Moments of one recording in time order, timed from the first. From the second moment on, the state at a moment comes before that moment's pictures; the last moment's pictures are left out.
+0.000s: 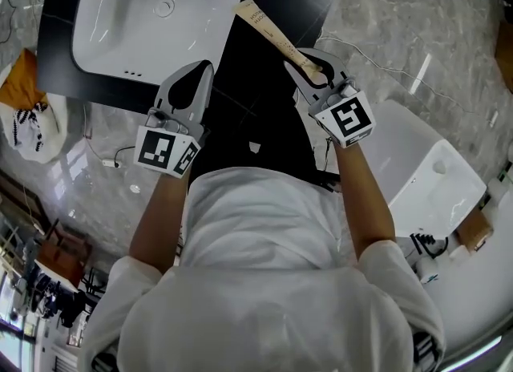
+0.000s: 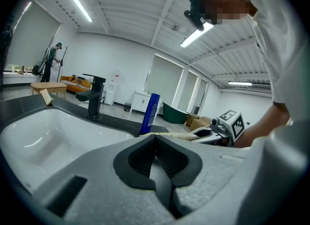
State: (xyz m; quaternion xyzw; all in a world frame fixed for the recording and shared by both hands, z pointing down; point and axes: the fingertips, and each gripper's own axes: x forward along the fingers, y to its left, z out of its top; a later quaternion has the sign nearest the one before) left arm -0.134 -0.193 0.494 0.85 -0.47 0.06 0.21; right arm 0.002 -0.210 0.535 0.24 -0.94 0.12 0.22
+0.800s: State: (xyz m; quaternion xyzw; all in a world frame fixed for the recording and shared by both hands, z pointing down) left arm -0.125 -0.181 0.524 0.84 -0.48 0.07 0.25; right arm 0.001 -0.196 0.584 0.20 -0.93 0.11 0.29
